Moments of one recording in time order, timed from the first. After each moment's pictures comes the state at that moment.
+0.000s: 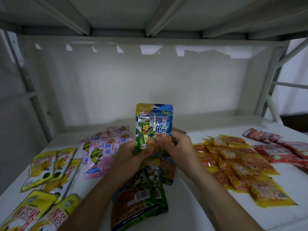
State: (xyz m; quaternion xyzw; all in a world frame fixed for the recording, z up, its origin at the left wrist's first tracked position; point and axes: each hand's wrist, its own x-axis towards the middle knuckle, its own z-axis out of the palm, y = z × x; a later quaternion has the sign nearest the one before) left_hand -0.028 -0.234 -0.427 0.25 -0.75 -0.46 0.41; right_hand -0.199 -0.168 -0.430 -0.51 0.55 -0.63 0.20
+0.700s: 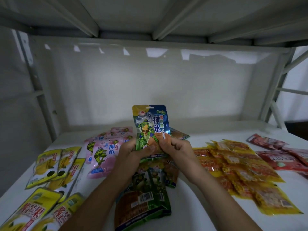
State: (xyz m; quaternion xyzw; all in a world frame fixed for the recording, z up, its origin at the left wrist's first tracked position) left_hand -0.024 -0.228 -0.420 0.23 -0.66 -0.55 0.46; right_hand -0.188 -0.157 -0.421 -0.53 0.48 -0.63 0.30
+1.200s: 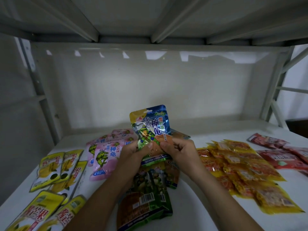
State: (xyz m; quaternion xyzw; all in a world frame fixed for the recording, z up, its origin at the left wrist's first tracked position) left_hand -0.028 -0.228 -0.418 0.28 -0.64 -0.56 0.44; right_hand -0.192 -0.160 -0.421 -0.53 0.52 -0.62 0.22
